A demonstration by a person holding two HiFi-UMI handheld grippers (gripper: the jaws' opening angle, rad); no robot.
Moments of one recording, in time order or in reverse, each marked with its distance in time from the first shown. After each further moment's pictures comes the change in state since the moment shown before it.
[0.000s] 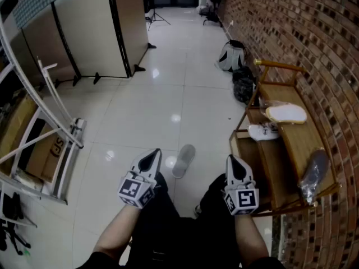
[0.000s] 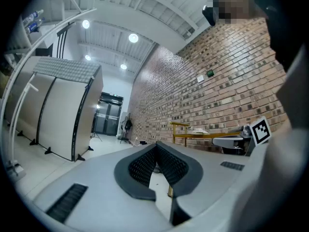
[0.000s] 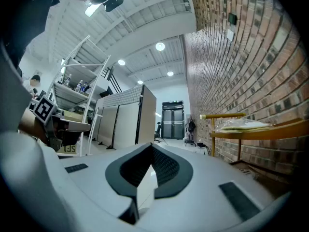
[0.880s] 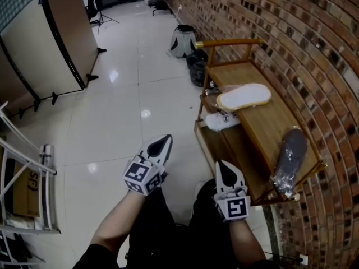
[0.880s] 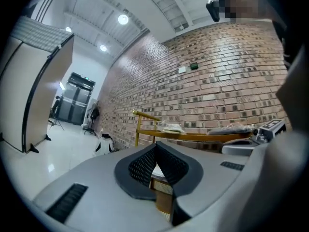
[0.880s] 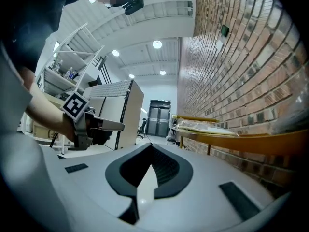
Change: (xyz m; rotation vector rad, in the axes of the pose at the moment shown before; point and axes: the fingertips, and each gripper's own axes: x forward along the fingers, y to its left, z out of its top) left arm 0.194 -0.137 -0.010 -0.051 0.072 -0.338; right arm -0.045 -0.099 -0.011 -0.076 0.003 -0.170
